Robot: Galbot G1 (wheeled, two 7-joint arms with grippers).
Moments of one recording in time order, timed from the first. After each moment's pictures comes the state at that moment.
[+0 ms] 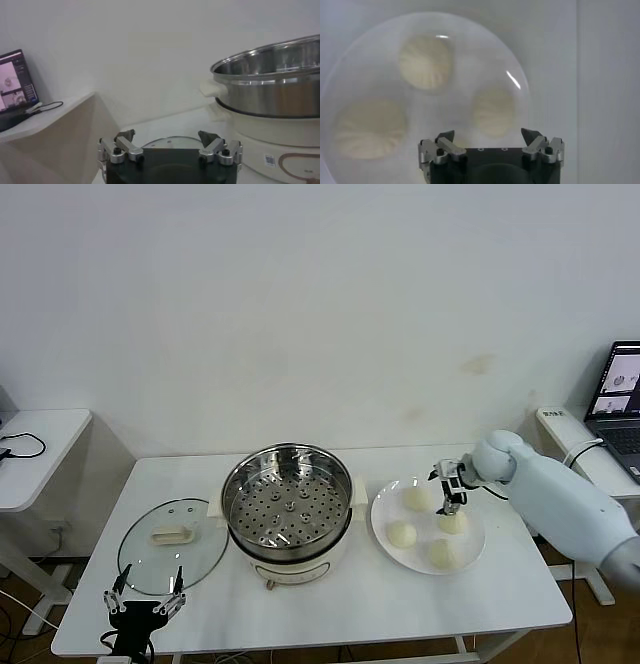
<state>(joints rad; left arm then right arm) 1.80 -1.33 -0.70 -2.13 -0.02 0.07 -0.13 -0.05 0.92 -0.65 0.98 -0.27 -0.15 -0.99</state>
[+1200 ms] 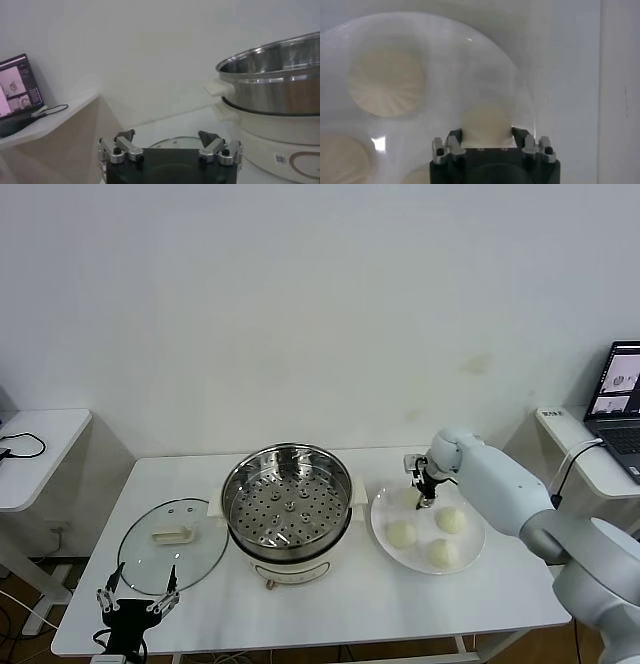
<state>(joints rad) 1.80 -1.33 -0.72 -2.13 -0.01 0.07 -0.12 0.00 1.14 -0.64 0.71 -0.35 -0.16 -1.03</state>
